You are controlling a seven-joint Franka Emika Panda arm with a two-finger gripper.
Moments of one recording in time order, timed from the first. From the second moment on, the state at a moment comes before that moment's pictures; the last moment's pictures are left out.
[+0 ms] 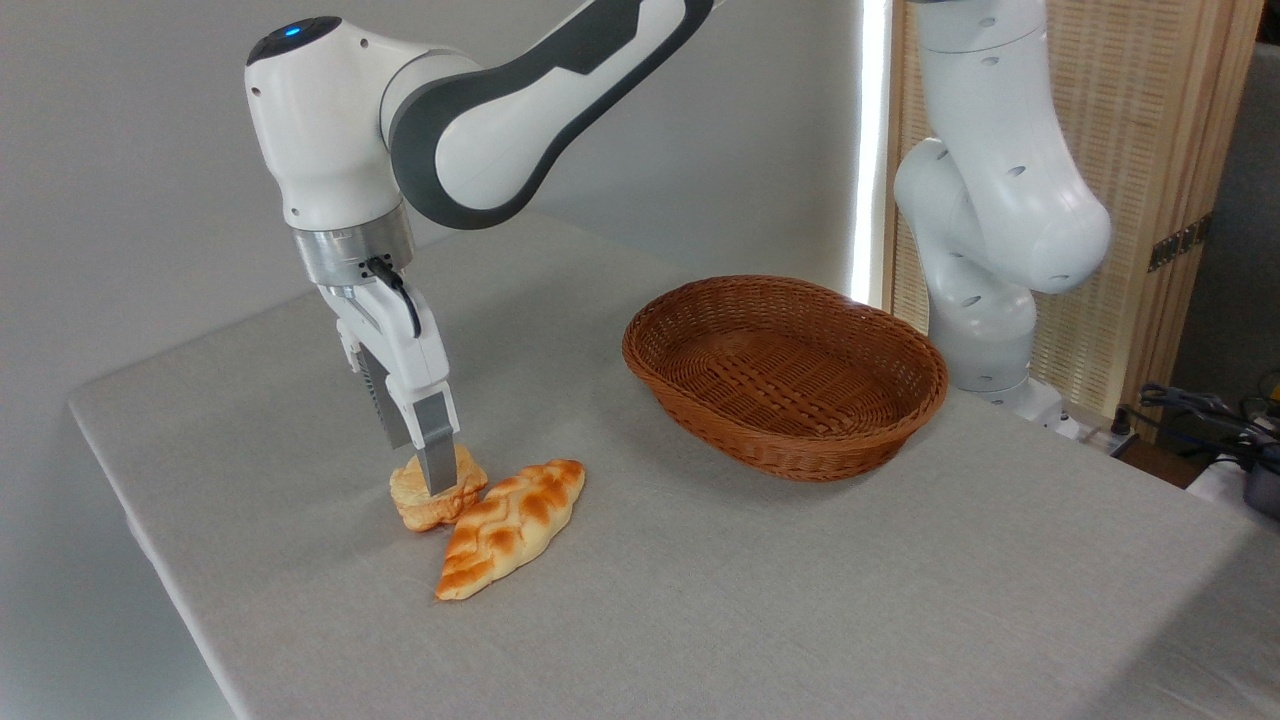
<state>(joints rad) -0.30 0.20 -0.01 -1.77 -0.02 2.00 0.57</state>
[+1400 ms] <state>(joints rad) -0.31 0.24 -0.01 -1.77 0.00 2.02 0.57</state>
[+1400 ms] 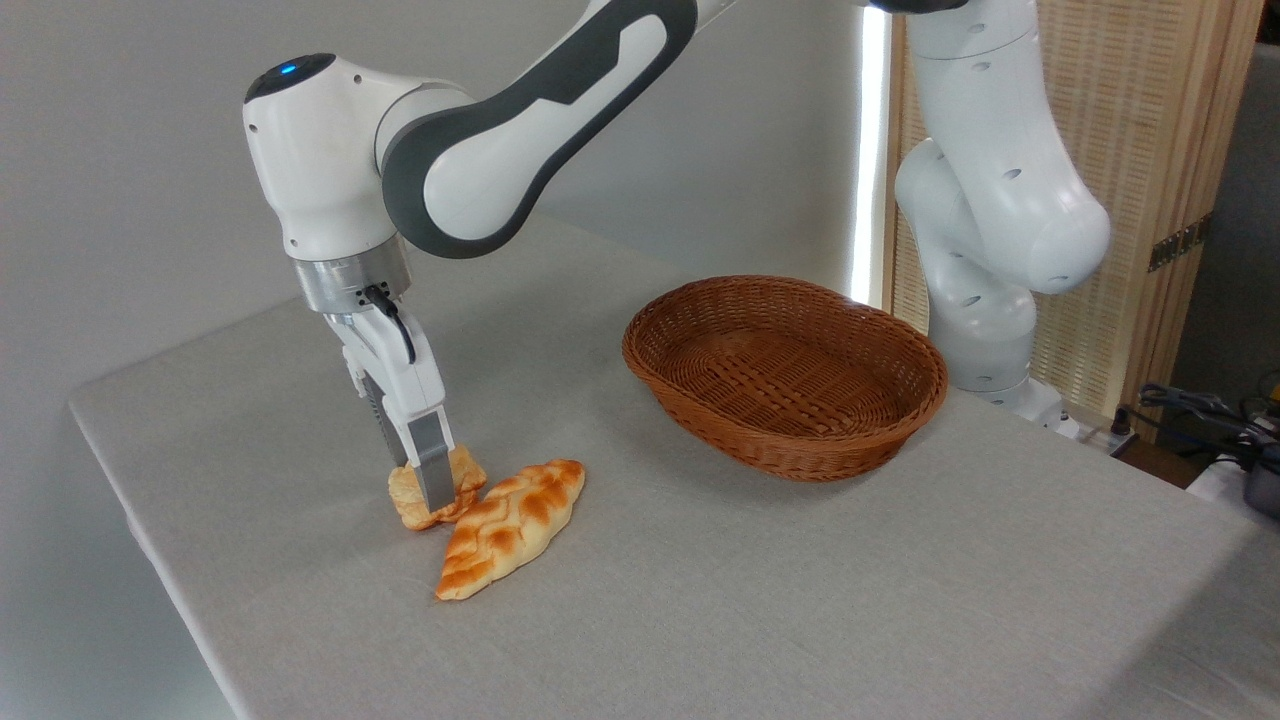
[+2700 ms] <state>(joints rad) -0.30 -0.20 0.00 -1.92 -0.03 1.77 0.54</state>
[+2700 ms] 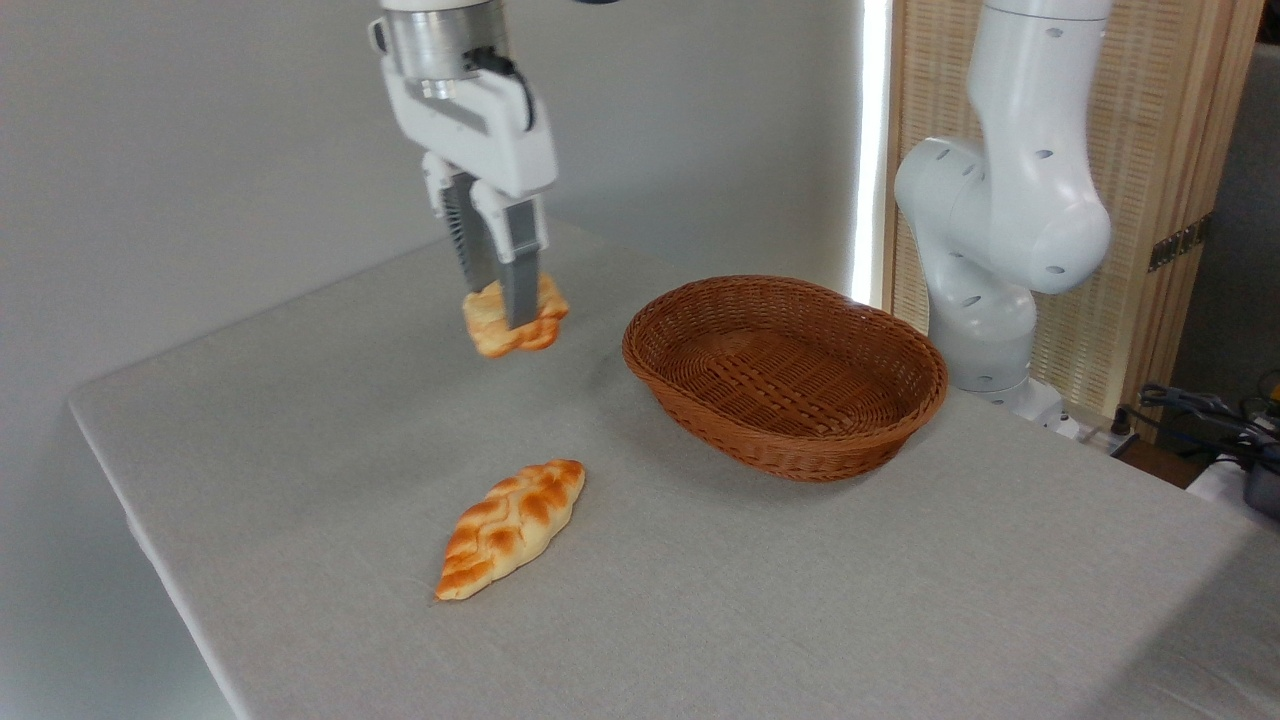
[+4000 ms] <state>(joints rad) -0.30 -0.45 -0.06 -2.37 -0.11 1.63 0.46</state>
